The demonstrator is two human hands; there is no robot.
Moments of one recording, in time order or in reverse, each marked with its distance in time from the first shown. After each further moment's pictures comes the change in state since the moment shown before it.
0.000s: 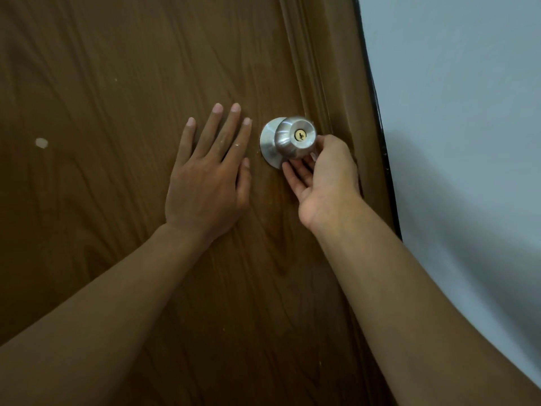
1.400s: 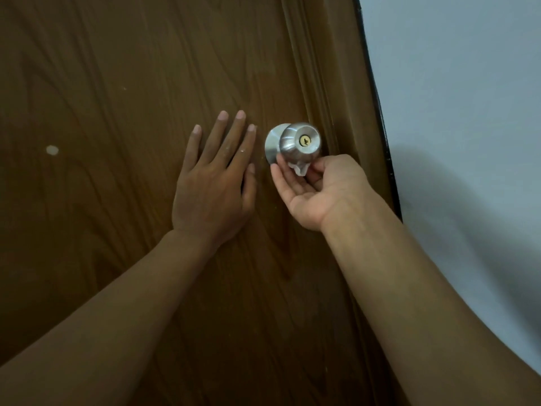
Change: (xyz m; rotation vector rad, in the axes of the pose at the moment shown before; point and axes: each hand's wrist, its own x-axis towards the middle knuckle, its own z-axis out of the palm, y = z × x) left_hand 0.000 0.001 0.000 0.001 -0.006 -0.004; right_hand -0.013 -0.009 0.008 0.315 -0.023 0.330
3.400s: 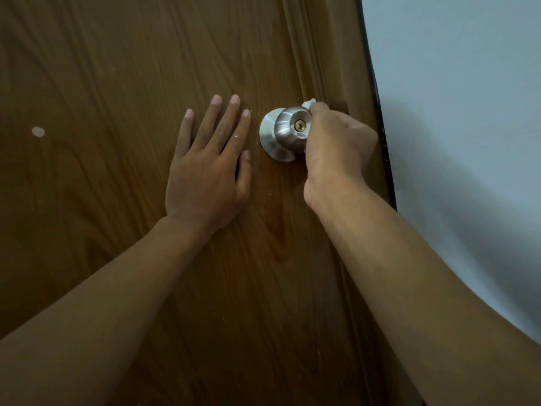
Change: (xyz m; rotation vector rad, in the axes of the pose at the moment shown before) left_hand -0.003 0.001 0.001 -0.022 0.016 -0.015; right_hand 0.008 0.001 0.003 -0.613 0.163 -0.778
